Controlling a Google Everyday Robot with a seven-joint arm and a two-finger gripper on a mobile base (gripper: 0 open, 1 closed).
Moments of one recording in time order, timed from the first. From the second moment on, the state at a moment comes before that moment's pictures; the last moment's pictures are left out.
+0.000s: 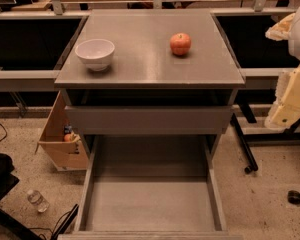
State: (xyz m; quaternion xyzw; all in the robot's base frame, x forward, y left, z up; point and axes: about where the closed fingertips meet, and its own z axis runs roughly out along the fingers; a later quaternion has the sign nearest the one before) arm 0.436 -0.207 1.006 -0.60 0.77 -0.07 0.20
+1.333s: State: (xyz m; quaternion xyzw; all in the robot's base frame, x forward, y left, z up) arm 0.588 -0.207 1.005 -0.57 0.72 0.01 0.39
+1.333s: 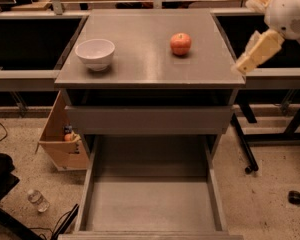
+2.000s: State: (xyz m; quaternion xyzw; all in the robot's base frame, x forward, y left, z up) arm 0.708 -0.211 0.997 -0.46 0.74 0.12 0.48
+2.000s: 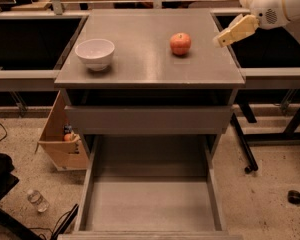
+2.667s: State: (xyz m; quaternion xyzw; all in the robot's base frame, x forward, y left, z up) arm 0.738 -0.192 0.982 -0.46 0.73 0.13 0.49
